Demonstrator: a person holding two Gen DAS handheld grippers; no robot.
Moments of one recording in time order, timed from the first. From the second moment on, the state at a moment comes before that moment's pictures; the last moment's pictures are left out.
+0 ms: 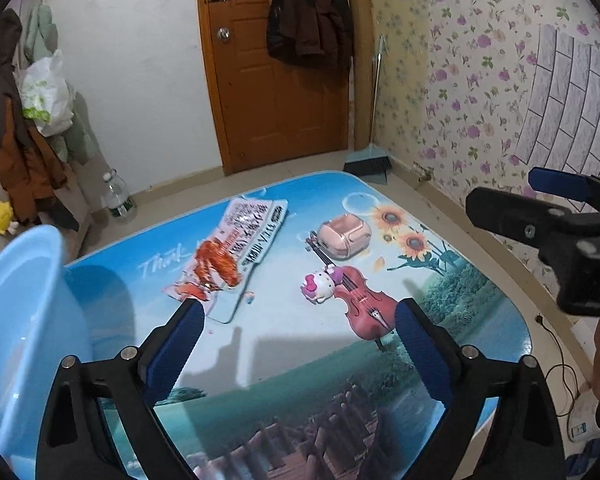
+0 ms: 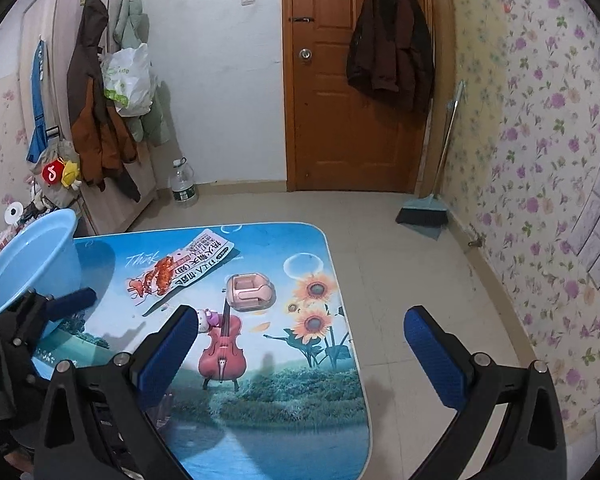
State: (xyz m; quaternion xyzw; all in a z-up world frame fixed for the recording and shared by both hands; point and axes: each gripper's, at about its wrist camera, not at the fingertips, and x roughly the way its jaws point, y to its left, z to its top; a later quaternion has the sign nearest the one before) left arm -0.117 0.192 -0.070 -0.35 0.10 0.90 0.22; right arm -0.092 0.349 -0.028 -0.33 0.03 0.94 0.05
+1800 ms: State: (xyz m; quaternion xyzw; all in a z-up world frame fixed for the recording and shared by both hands) left arm -0.175 0.212 -0.106 -0.40 0.12 0.88 0.24; right arm -0.200 0.342 -0.096 -0.39 0.02 0.92 -0.01
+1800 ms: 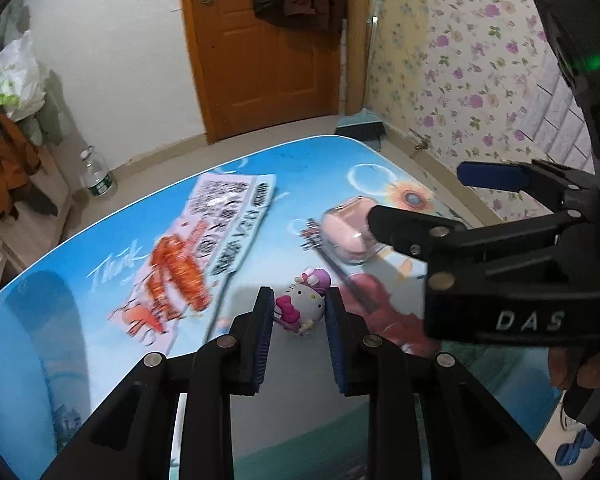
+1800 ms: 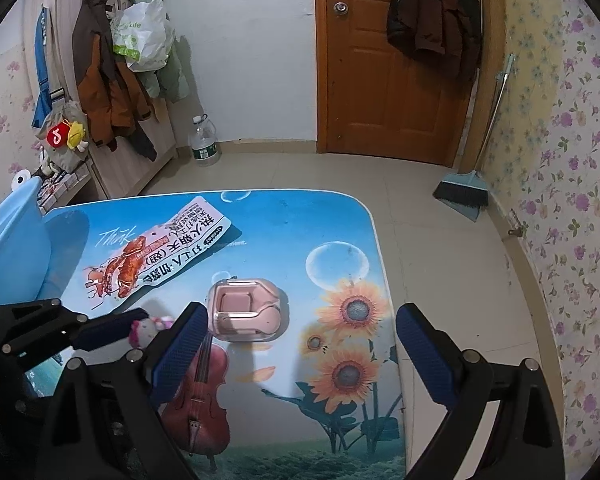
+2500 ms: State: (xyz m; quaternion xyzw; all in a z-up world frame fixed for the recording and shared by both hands) left arm -0.176 0.172 -0.097 -0.40 0.07 0.89 0.21; right arm -0.228 0.312 -0.122 -0.44 0.02 0.90 -0.03
